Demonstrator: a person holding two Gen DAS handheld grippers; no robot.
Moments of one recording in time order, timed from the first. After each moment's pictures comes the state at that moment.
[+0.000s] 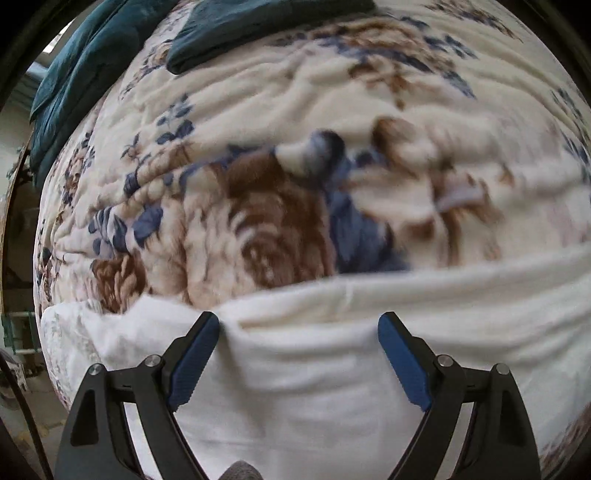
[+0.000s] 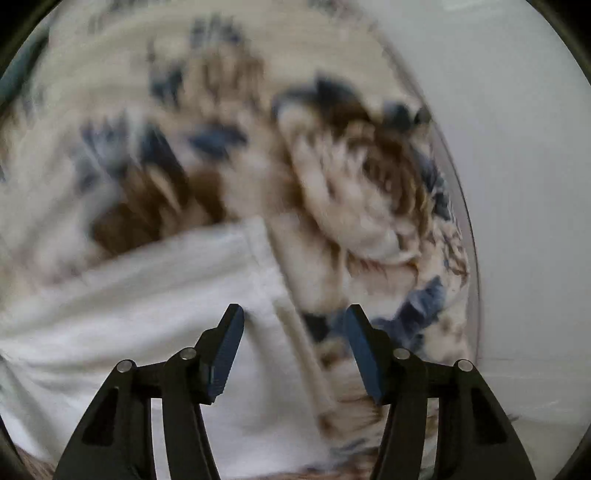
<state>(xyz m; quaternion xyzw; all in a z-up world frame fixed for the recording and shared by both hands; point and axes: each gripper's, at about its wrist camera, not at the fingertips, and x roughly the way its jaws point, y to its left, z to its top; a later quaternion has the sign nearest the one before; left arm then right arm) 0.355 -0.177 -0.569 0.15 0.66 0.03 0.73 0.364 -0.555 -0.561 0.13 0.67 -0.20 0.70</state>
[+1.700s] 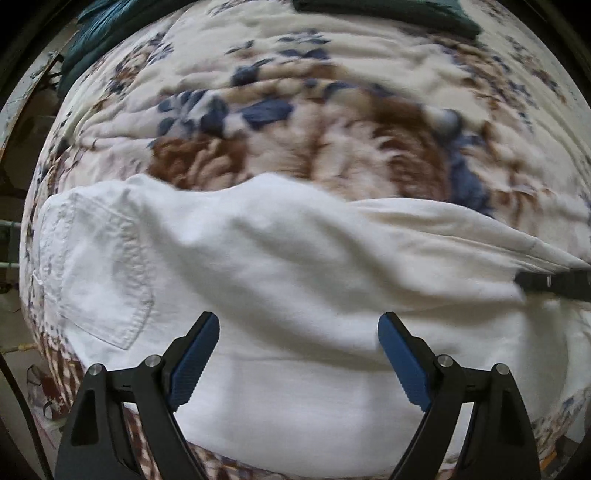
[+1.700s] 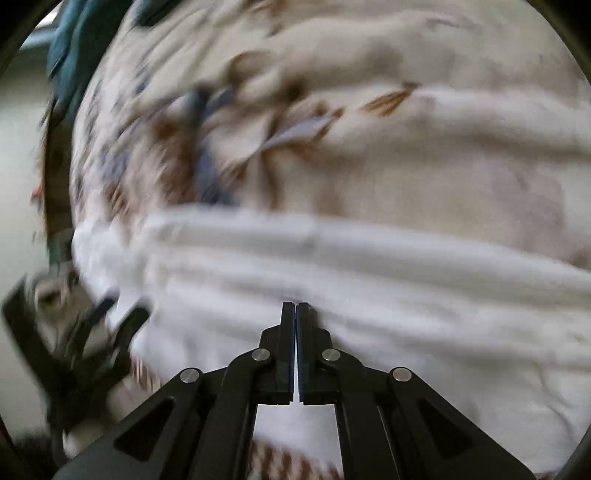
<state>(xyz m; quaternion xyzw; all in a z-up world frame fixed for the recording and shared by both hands) 0.265 -0.084 -0.538 0.03 0.69 0.10 0.72 0.437 -0.351 -0.660 0.23 0.75 0.12 0.61</state>
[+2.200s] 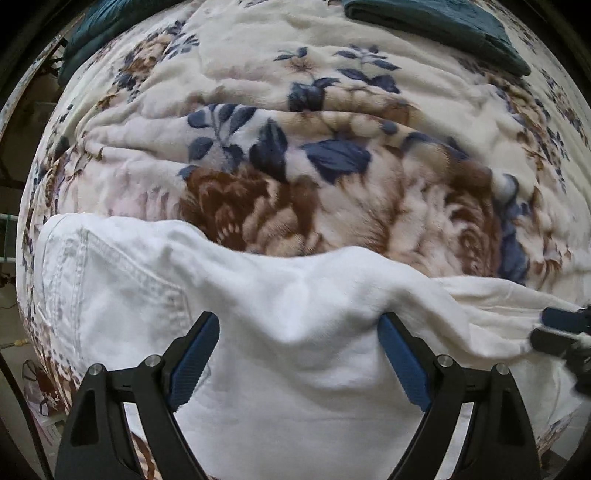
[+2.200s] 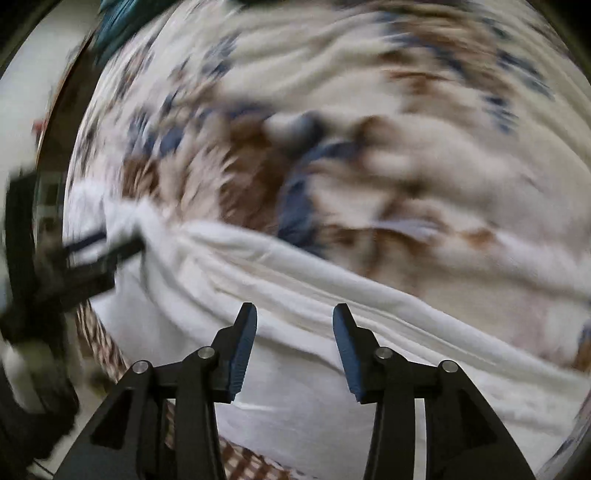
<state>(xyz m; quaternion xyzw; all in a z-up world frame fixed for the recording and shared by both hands) 0.320 -0.004 -0.547 0.00 0.70 0.10 0.71 0.450 -0.251 -0.605 0.02 0.74 0.24 0.62</state>
